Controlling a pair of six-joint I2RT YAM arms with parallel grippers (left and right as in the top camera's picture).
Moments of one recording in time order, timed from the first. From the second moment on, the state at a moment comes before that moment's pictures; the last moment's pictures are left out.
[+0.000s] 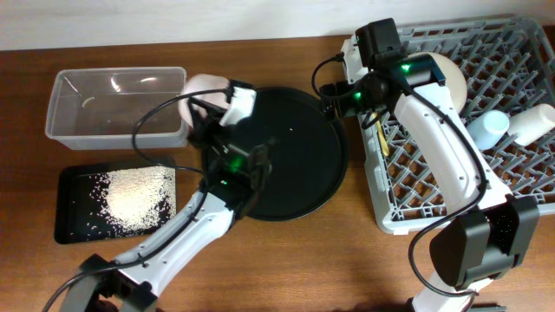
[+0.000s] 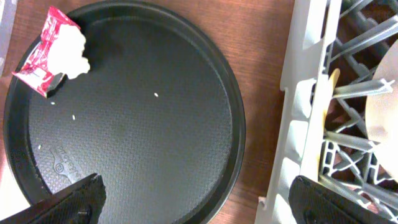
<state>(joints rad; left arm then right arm) -0.62 1.57 0.96 0.38 -1.24 0.66 0.22 1.86 1.78 -1.03 -0.13 0.06</state>
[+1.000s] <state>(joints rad) -0.53 1.66 1.08 -0.40 -0.12 -0.42 0.03 1.86 1.78 -1.18 -0.24 0.12</state>
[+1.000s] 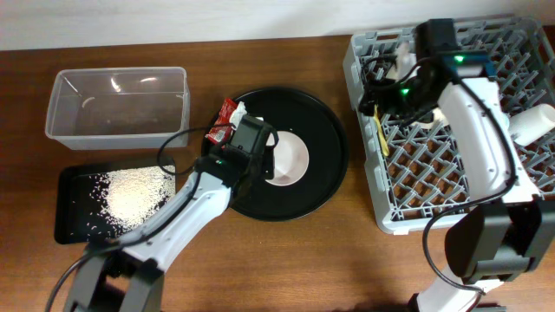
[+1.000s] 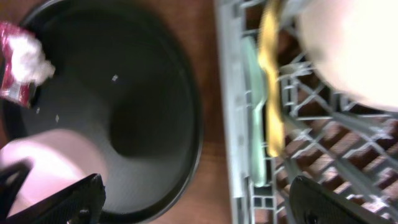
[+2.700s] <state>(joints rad) 0.30 1.51 1.32 -0.72 -0.35 -0.36 0.49 1.99 1.55 -0.86 -0.12 0.27</state>
